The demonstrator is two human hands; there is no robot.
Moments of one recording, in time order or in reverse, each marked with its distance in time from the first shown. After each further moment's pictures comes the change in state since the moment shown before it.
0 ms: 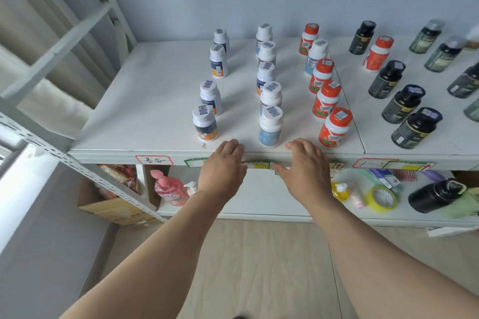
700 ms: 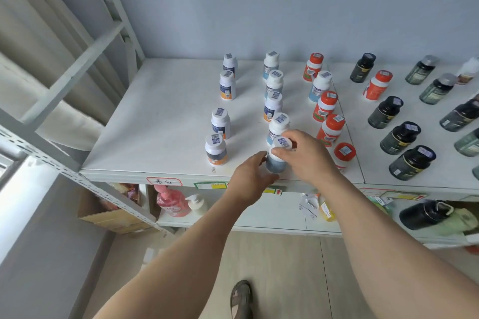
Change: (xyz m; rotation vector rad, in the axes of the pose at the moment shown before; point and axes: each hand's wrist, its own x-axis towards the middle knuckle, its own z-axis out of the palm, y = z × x) left_hand 0.044 0.025 -0.024 -0.747 -0.179 -0.264; right_hand 0.082 -0.049 -0.071 0.358 -0.283 0.098
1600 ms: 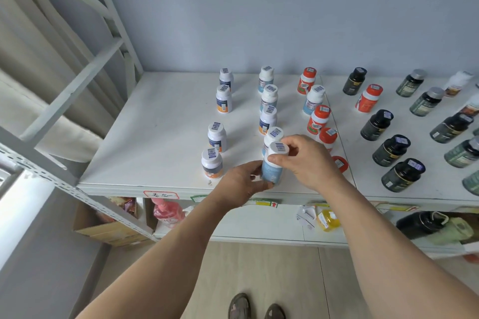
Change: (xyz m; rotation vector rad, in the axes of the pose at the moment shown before) left_hand 0.007 0.015 -0.034 -0.041 -0.200 0.062; right_hand 0.006 -0.009 -0.028 0.077 -0.018 -0.026
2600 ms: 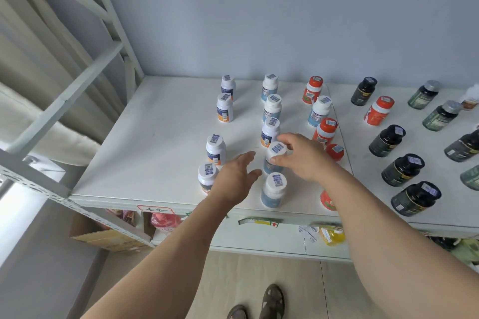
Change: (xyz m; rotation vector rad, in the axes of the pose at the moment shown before) left_hand 0.048 -0.004 -0.012 0.228 0.270 -0.023; right_hand 0.068 0.006 -0.006 -0.147 -0.207 0.034
